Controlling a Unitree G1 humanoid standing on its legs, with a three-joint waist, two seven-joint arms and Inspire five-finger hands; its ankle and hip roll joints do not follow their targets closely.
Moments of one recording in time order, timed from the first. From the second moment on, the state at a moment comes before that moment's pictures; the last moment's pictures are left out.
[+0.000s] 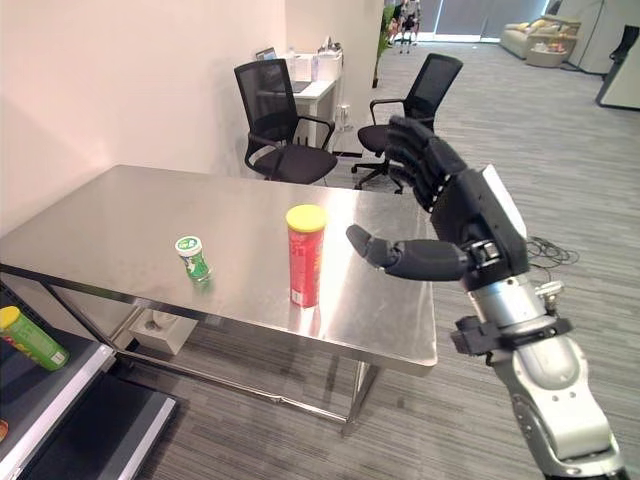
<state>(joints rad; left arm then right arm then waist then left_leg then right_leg) 0.08 0.24 -0.34 1.33 0.12 -0.08 -0.01 0.12 -0.85 -0.18 -0.45 0.60 -0.18 0.07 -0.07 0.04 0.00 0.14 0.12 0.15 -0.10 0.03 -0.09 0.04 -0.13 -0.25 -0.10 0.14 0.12</state>
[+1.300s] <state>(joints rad) 0.08 0.24 -0.34 1.31 0.08 -0.08 -0.01 0.02 -0.80 0.01 -0.28 0.63 -0.11 0.05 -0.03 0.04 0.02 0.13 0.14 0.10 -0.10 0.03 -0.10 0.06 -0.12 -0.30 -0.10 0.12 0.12</state>
